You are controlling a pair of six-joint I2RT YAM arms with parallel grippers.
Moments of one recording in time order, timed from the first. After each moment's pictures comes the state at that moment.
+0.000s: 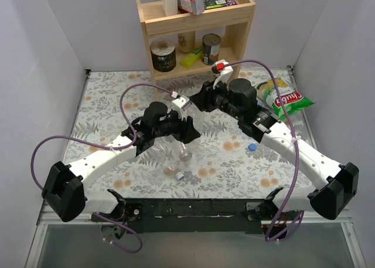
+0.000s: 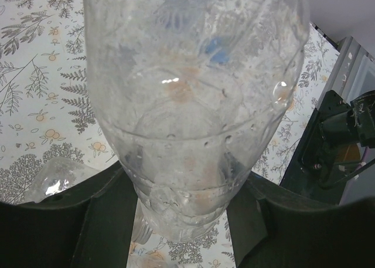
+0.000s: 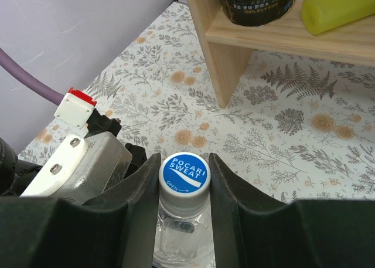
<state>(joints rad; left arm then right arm) -0.71 1.29 0.91 -0.02 0.37 -0.22 0.75 1.29 1.25 -0.12 -0.07 0.28</state>
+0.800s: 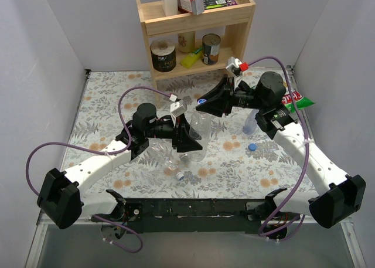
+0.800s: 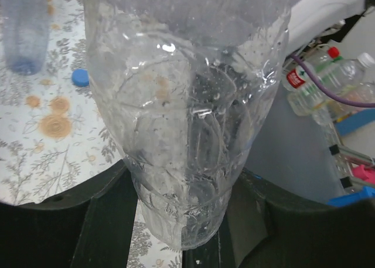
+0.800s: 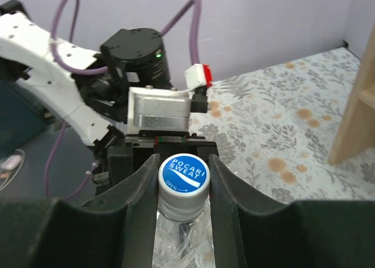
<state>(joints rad) -0.66 1.21 0.83 0.23 0.90 -0.33 0.52 1.22 1.19 0.13 -0.92 0.32</state>
